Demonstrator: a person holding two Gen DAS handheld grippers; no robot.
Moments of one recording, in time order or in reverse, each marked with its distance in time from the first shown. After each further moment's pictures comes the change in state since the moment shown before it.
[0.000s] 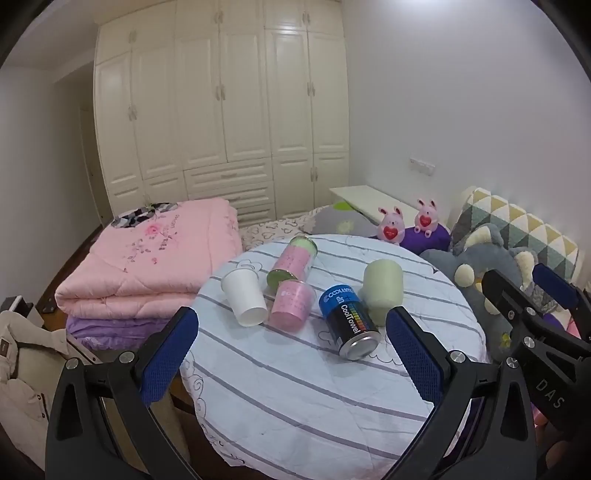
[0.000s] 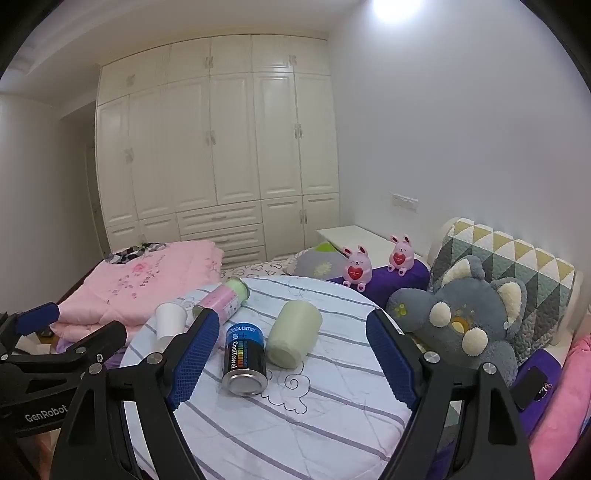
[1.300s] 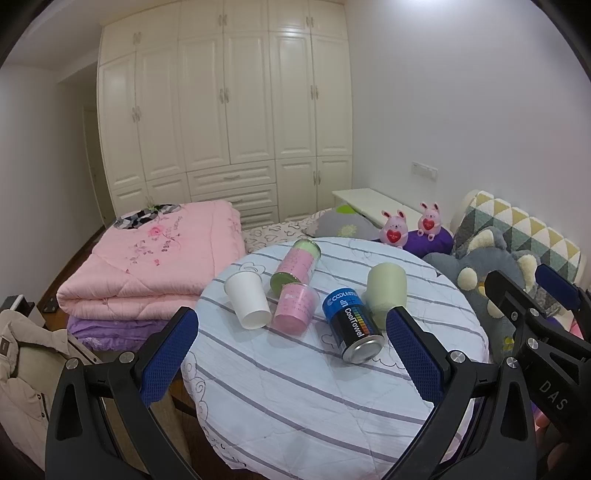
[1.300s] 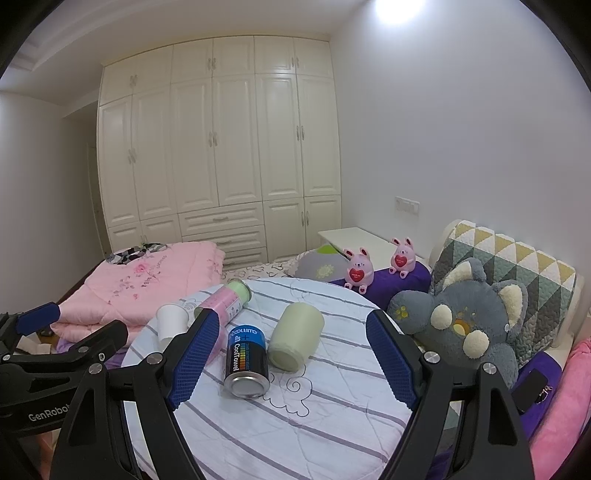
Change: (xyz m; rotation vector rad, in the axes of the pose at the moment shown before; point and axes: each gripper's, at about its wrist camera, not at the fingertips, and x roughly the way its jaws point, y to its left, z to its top) left arm -0.004 0.009 0.003 -0.003 -0.007 0.006; right arm 0.000 0.006 -0.001 -0.012 -0.008 0.000
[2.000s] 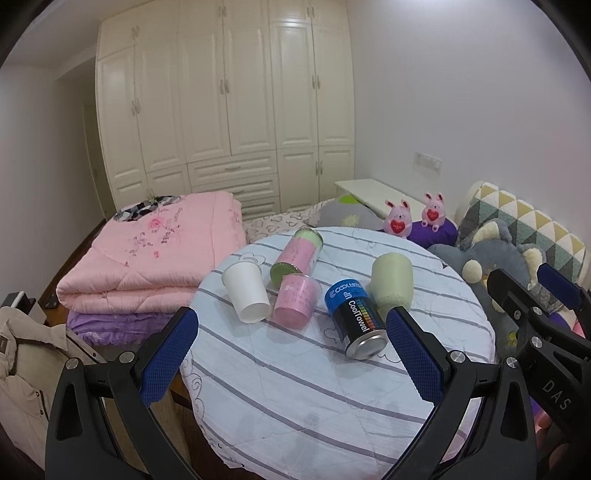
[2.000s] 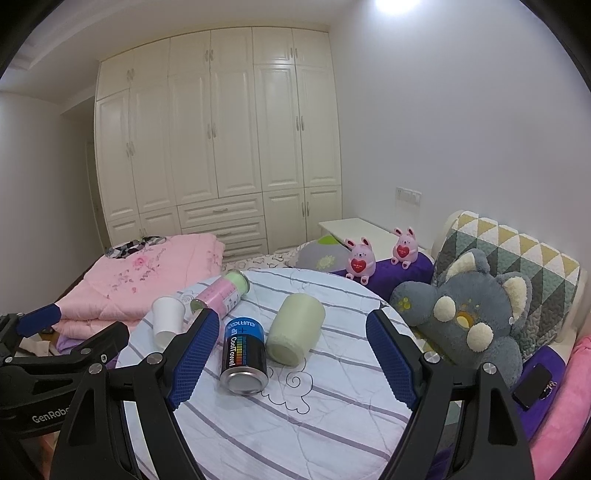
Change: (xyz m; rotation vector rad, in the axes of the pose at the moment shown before) left arm 0.022 -0.006 -0.004 0.002 0.041 0.009; right arm 0.018 -0.002 -0.006 0.008 0.037 0.005
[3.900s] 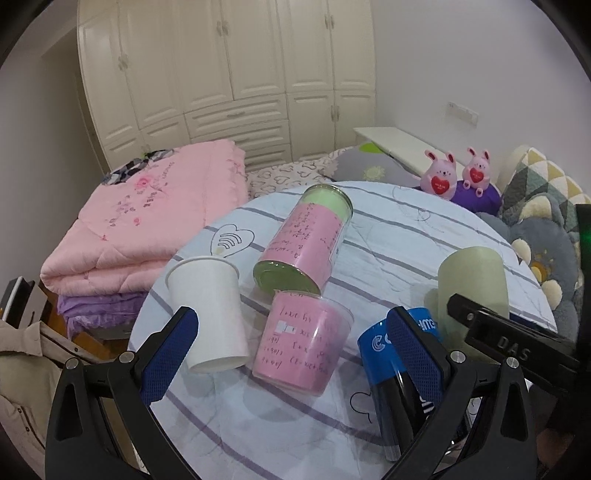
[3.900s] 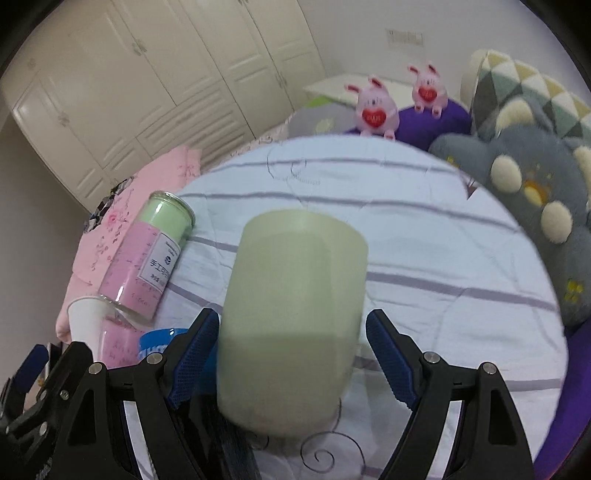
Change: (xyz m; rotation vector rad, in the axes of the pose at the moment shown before) left arm 0.205 -0.010 0.017 -0.003 0.221 0.056; right arm 0.240 -0.037 -0.033 0.316 0.543 0.073
